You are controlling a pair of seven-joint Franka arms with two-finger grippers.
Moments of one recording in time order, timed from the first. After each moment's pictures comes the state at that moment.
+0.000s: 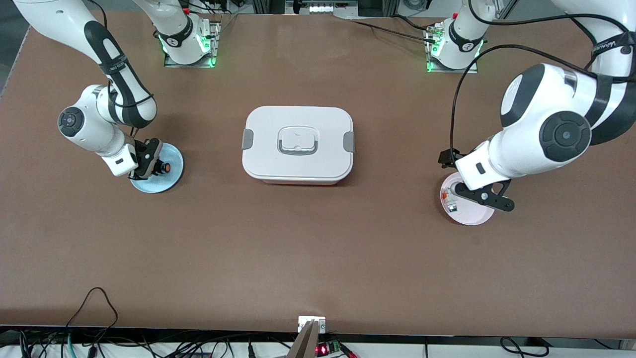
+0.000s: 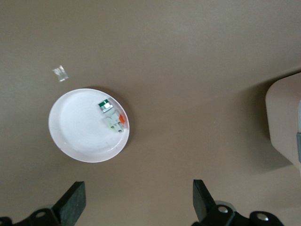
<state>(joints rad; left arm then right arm) 0.03 0.39 -0.33 -1.44 0.08 1.62 0.01 -0.14 0.34 0.06 -2.35 0.09 2.66 -1.45</state>
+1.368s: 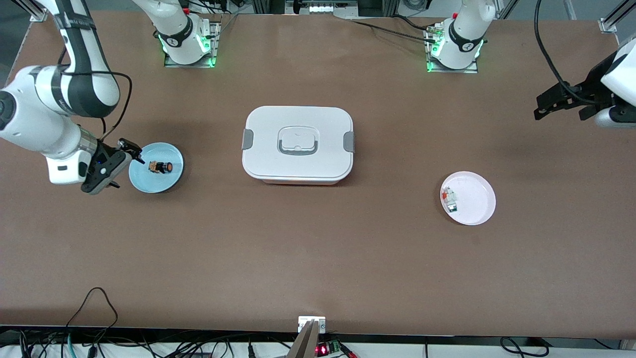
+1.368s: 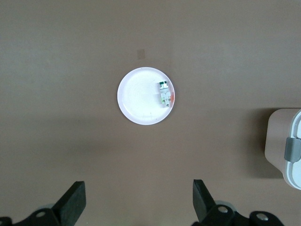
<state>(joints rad) 0.05 0.01 -0.08 -1.53 -0.03 1.48 -0.06 -0.10 0.15 0.08 -2.01 0.07 2.17 -0.85</state>
